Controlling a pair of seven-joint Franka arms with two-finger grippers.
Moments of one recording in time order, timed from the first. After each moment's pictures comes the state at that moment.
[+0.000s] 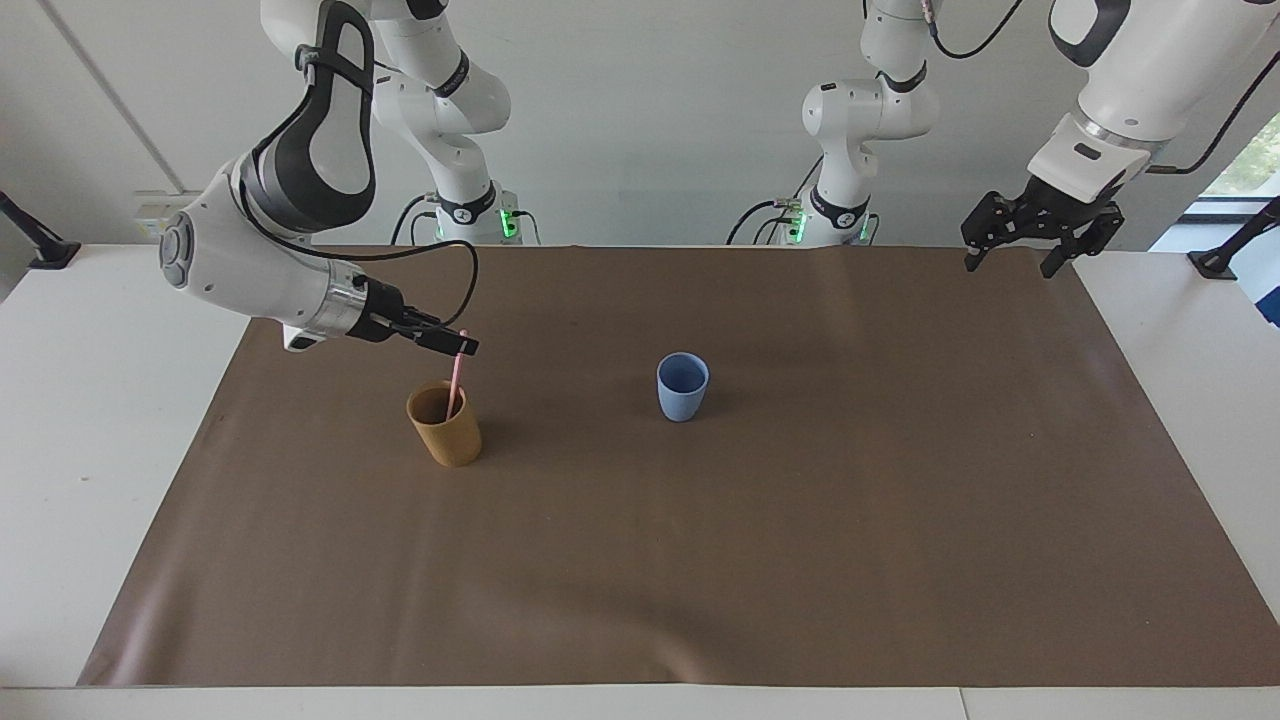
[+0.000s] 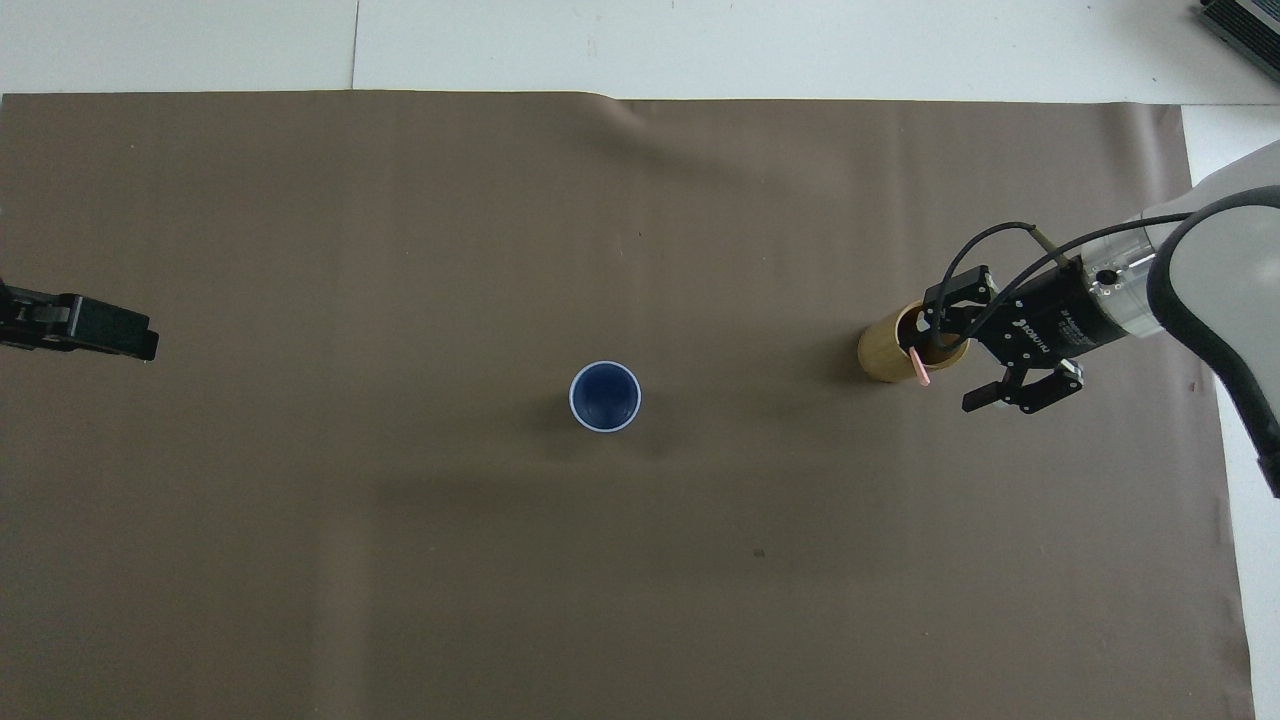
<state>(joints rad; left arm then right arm) -0.03 -0.02 -0.04 -1.56 -0.02 1.52 0.09 0.02 0.22 -0.08 -1.72 0.56 1.56 0.47</state>
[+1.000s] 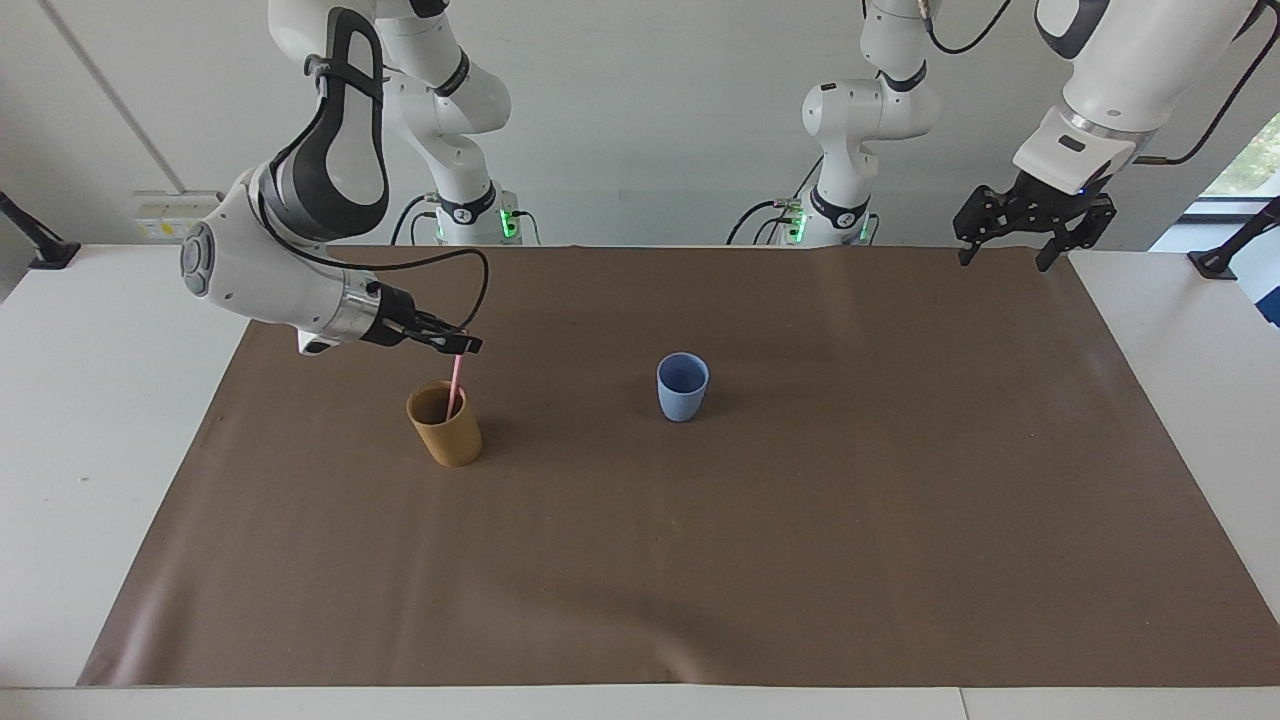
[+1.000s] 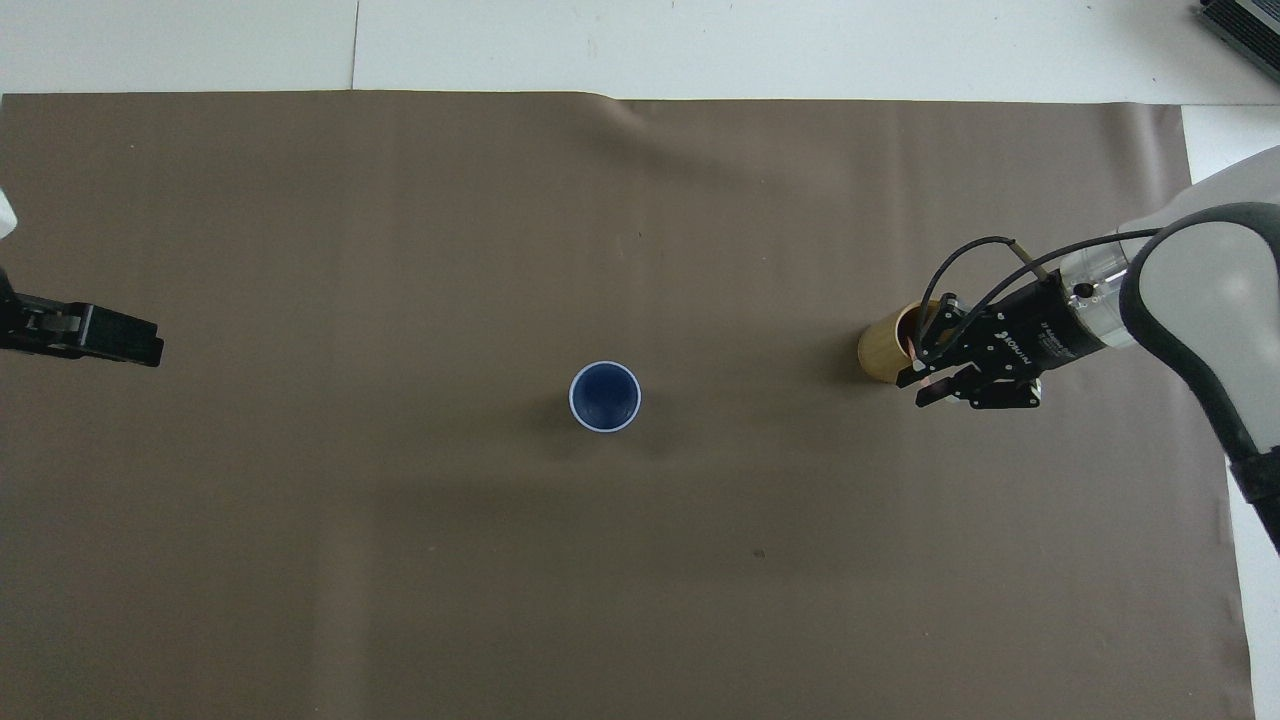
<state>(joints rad) -0.03 -0.04 -0.05 -1.57 0.01 1.52 0.08 0.03 0.21 -0.08 -1.76 0.56 1.58 0.47</state>
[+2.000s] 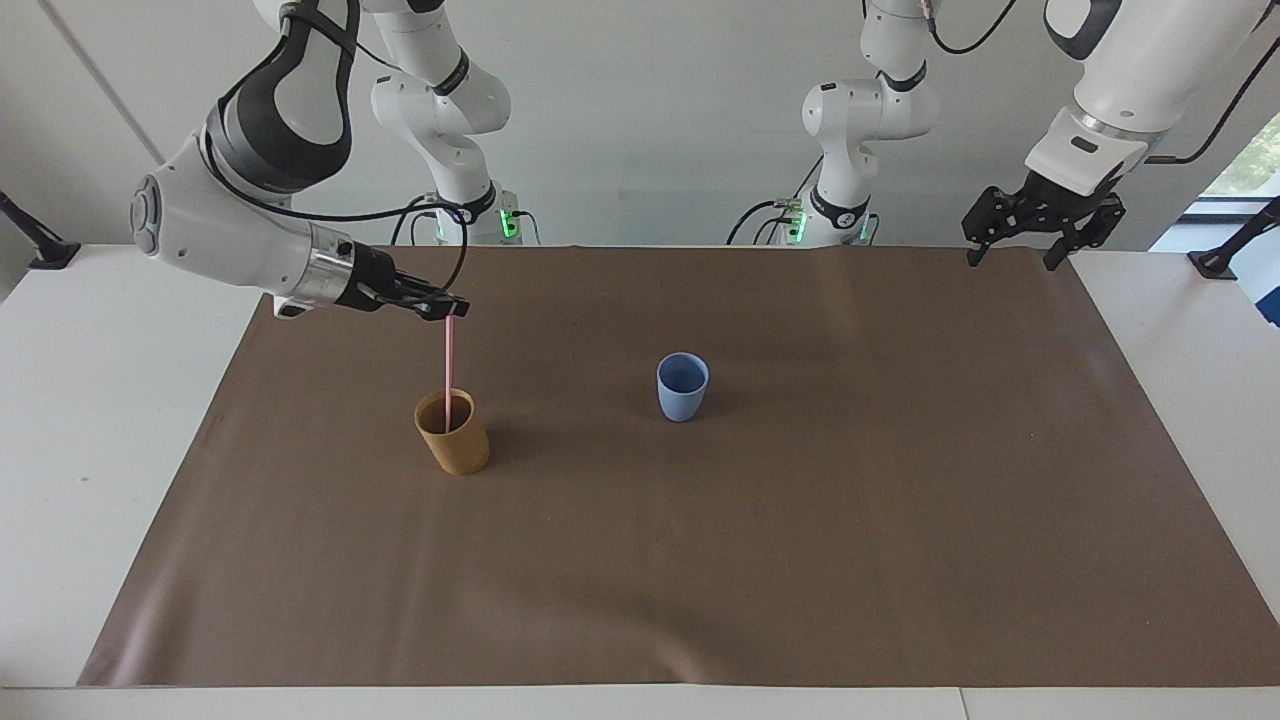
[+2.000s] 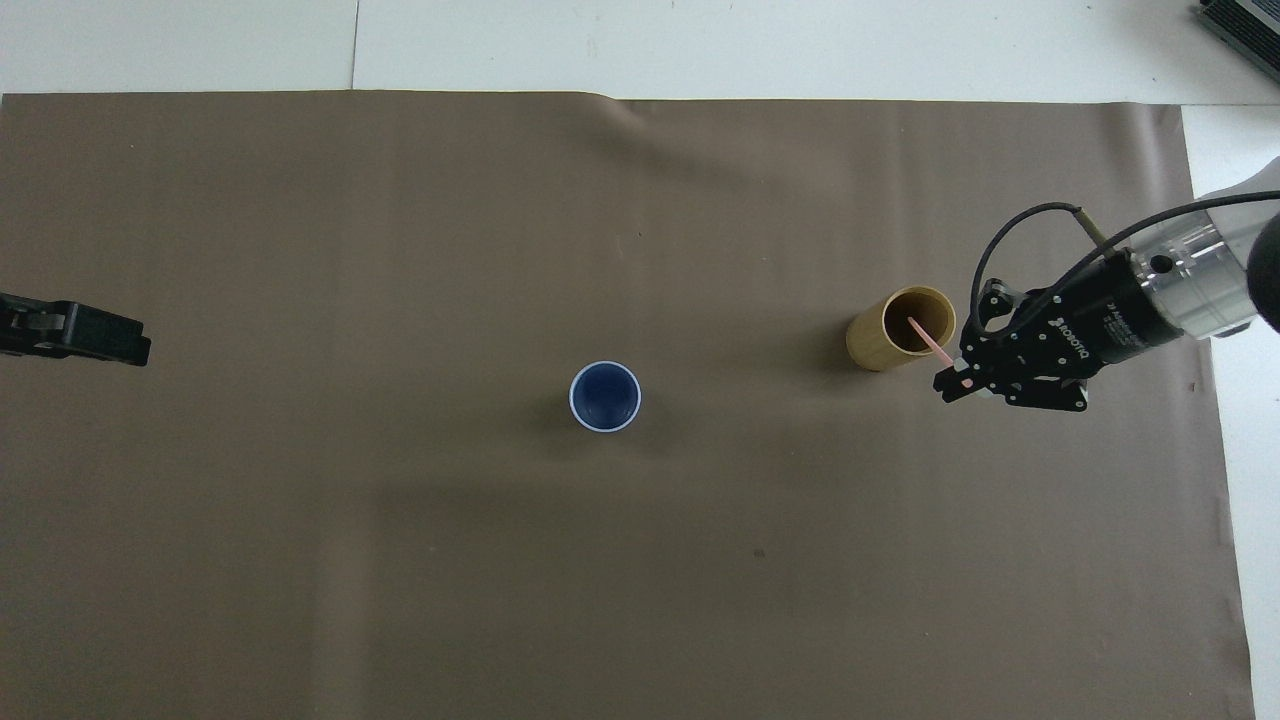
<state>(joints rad) -0.03 -0.04 -0.04 -1.57 0.01 1.52 0.08 0.00 0.15 -0.08 -1.63 0.61 1.38 0.65</state>
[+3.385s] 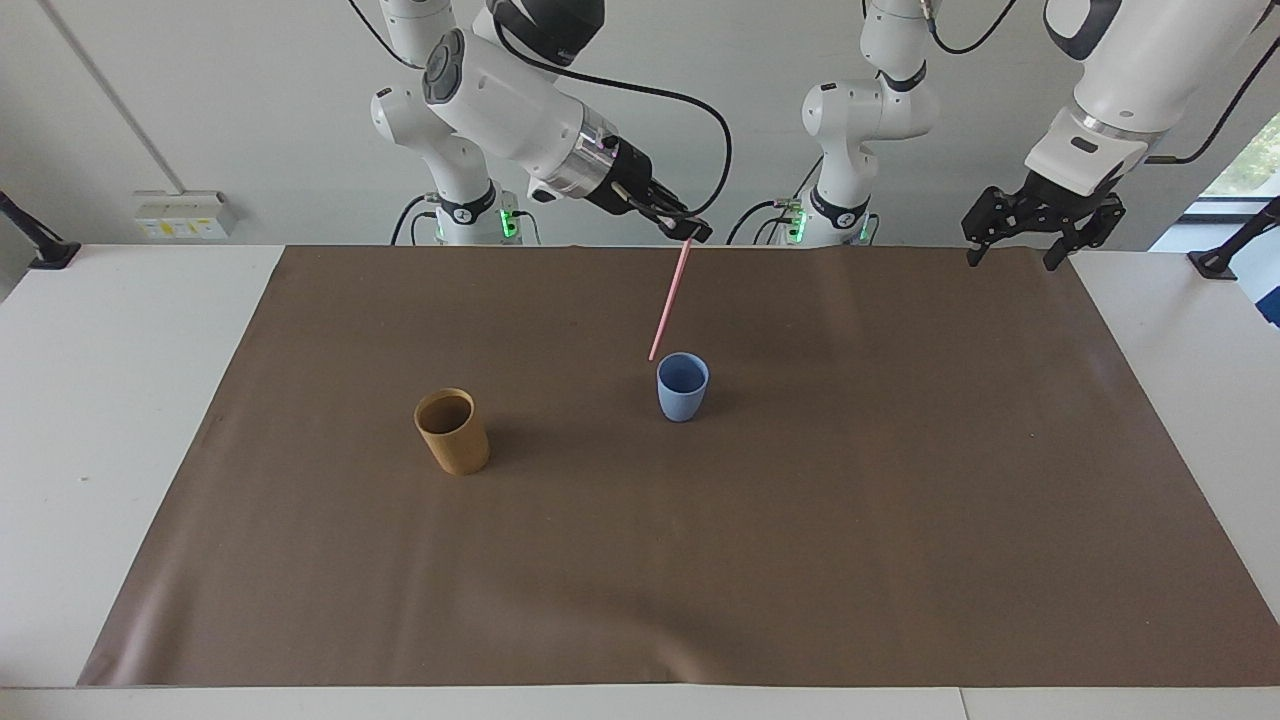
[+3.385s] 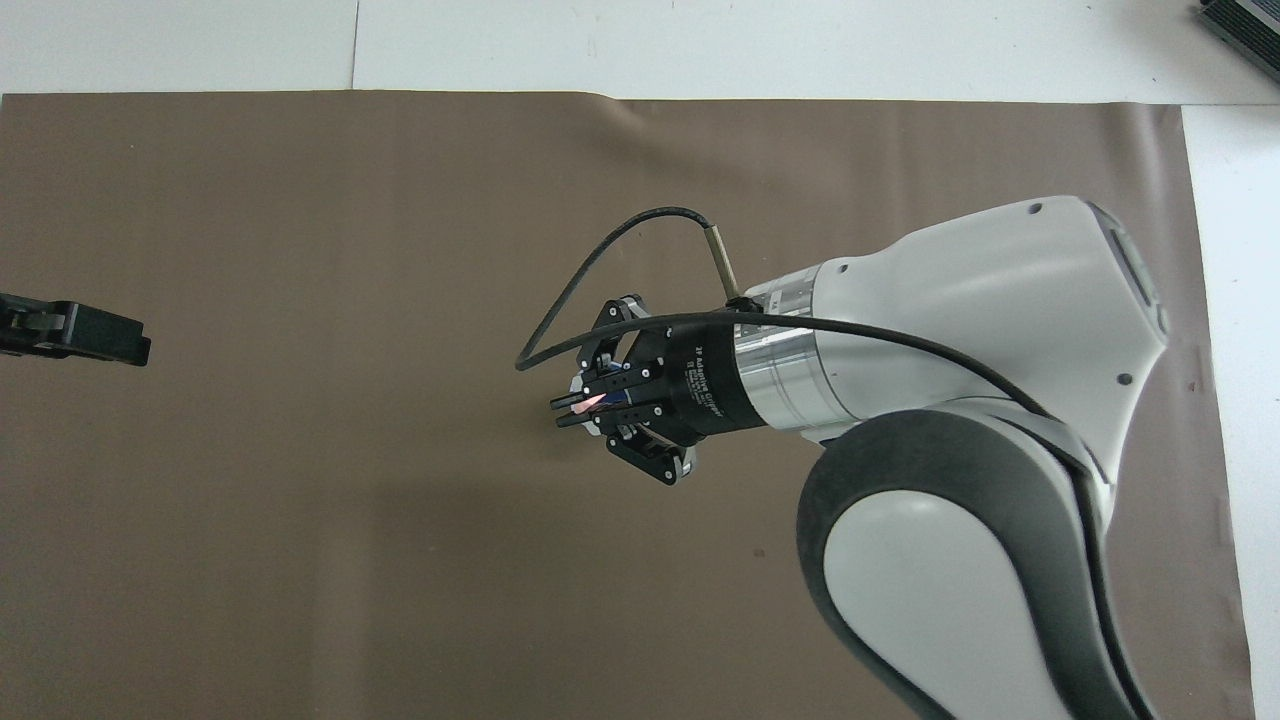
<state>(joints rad) -0.03 -0.04 -0.04 -1.57 0.01 1.52 0.08 0.50 0.08 -0.01 -1.70 0.86 1.99 1.38</state>
